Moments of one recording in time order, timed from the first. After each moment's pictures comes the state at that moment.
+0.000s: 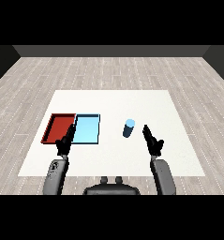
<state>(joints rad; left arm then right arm) 0.01 0.10 -0.02 -1.58 -0.02 0.01 0.01 0.01 -0.05 0.05 -1.55 -0.01 0.02 0.00</state>
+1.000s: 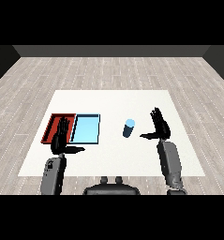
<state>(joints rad) -0.02 0.08 0.06 -1.66 0.10 -0.10 -0.34 -0.31 -0.16 -0.17 -1.28 -0.20 0.22 -0.25</state>
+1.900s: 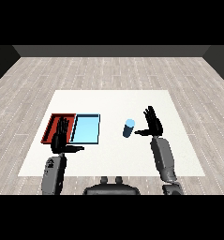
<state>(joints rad) -0.04 0.07 0.09 -1.62 0.12 -0.12 -0.39 -0.40 -0.11 -0.16 -1.16 -0.25 0.20 -0.25</state>
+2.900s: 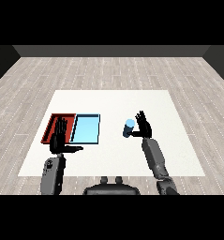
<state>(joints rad) -0.03 0.07 0.10 -1.64 0.13 -0.12 -0.37 -0.47 -0.03 -0.15 -0.89 -0.28 0.17 -0.37</state>
